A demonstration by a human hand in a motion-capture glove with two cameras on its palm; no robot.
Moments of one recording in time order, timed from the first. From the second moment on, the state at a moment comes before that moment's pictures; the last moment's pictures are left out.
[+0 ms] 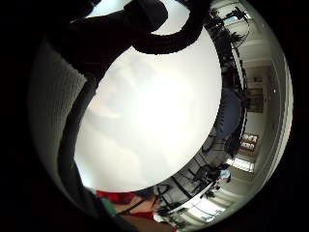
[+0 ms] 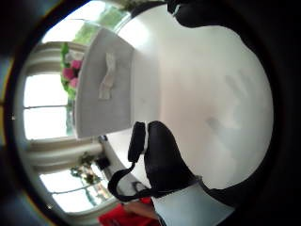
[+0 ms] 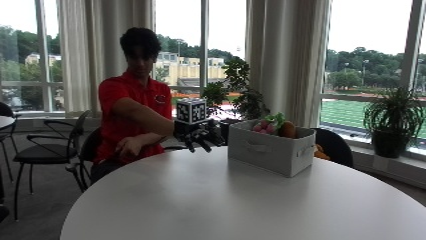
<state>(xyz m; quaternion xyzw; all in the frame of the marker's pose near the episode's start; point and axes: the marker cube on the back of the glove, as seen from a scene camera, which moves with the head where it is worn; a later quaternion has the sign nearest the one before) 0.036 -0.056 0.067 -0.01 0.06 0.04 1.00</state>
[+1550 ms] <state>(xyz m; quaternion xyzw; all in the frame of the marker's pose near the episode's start) 0.034 -0.047 0.064 -0.02 0.04 0.05 1.00</state>
